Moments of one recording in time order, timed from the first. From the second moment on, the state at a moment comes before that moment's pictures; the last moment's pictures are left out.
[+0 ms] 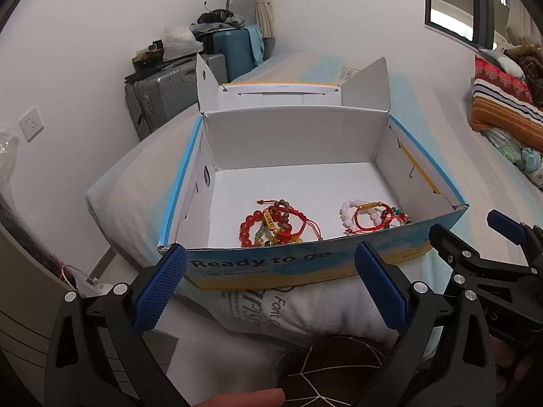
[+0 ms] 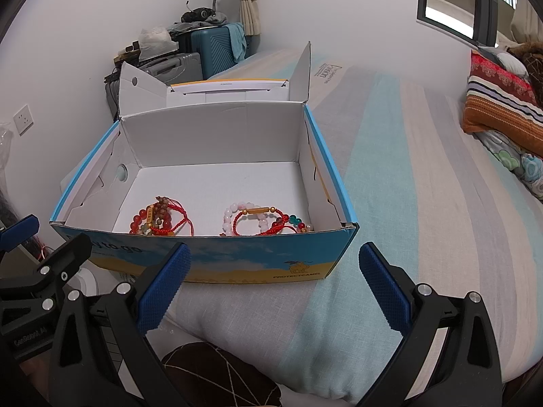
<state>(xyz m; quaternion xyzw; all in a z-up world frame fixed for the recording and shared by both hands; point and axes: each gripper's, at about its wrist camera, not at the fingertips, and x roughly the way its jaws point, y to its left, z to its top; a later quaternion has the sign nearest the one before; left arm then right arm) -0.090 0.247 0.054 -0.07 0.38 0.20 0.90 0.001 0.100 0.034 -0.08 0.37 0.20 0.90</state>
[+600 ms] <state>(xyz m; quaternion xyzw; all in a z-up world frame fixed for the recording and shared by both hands) -0.093 0.251 0.052 -0.07 0.37 0.21 0.90 0.002 0.099 0.032 -0.08 0.37 0.20 0.90</state>
